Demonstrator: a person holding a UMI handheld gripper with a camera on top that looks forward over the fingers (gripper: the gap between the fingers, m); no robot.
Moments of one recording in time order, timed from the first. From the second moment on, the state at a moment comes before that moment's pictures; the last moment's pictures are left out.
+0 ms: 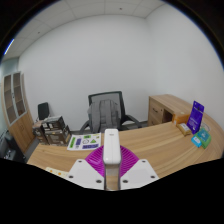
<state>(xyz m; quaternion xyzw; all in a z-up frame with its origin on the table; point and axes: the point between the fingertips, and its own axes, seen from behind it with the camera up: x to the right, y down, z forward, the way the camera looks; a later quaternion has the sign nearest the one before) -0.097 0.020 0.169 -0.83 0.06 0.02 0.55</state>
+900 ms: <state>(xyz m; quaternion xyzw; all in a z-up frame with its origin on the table) 0.031 -0.073 0.074 -0.89 0.03 -0.06 0.44</state>
